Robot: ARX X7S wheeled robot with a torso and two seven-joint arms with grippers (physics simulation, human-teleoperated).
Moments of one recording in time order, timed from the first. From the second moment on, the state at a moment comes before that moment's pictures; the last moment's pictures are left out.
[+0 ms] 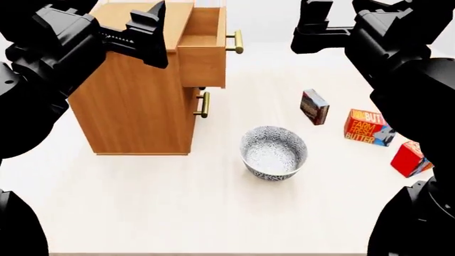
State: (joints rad) left arm -1.19 -0.40 0.01 0.47 -0.92 -1.34 -0.26; right arm 1.16 0.24 0.09 -0.38 0.70 1.32 0.24
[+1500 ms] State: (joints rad) left arm -1.27 -0.46 -0.15 0.38 -1.49 -1.51 -0.74; right arm 1.49 0.20 -0.07 0.21 0.71 1.33 0.10
